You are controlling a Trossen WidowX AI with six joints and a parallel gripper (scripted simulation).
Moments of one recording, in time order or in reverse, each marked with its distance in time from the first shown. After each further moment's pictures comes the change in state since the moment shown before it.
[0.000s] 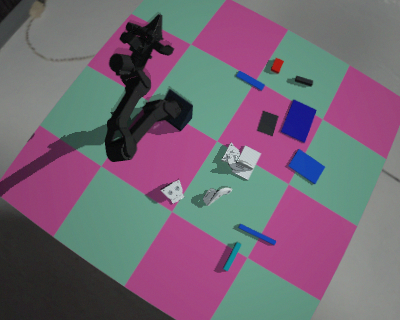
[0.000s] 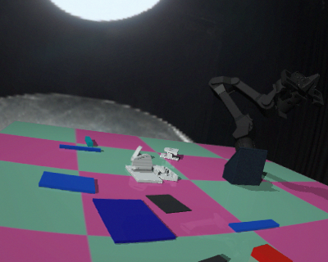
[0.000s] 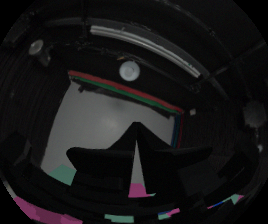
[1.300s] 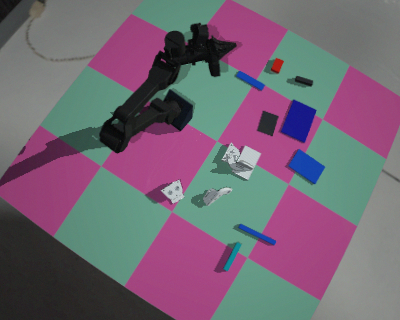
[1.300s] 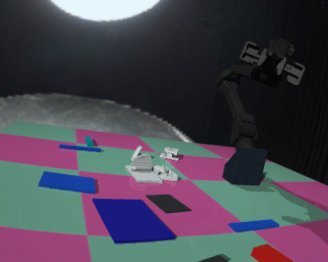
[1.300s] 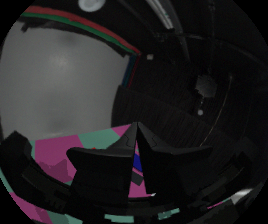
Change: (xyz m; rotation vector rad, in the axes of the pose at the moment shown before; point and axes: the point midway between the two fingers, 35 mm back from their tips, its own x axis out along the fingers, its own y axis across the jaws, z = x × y) arm 0.046 -0.217 -0.088 -0.259 0.705 -0.550
